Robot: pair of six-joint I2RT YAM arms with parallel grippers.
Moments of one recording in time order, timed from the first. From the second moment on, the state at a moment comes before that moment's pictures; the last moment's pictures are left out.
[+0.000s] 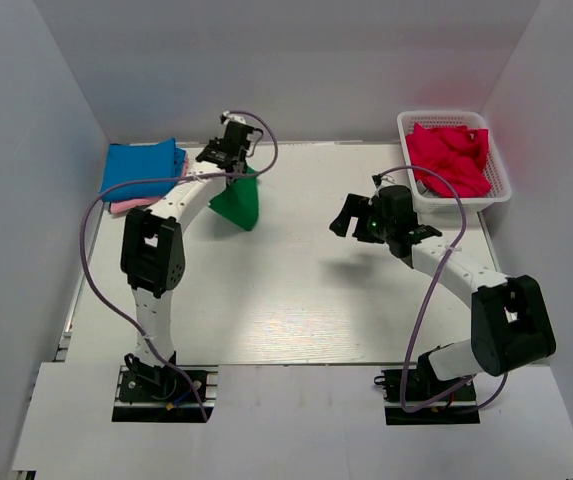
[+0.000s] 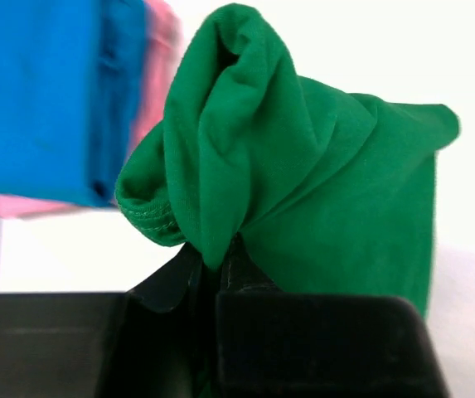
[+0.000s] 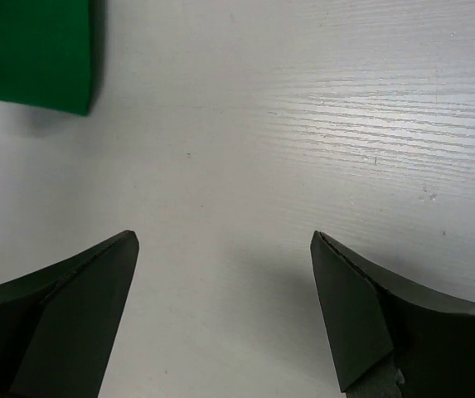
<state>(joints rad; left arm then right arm) -0.41 2.06 1.79 -0.53 -0.63 -0.11 0.38 1.41 0.85 -0.04 -0.18 0.49</state>
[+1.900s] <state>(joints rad) -0.05 1.71 1.72 -0.48 -0.35 -0.26 0.39 1.27 0.82 -0.09 -0.11 0.55</state>
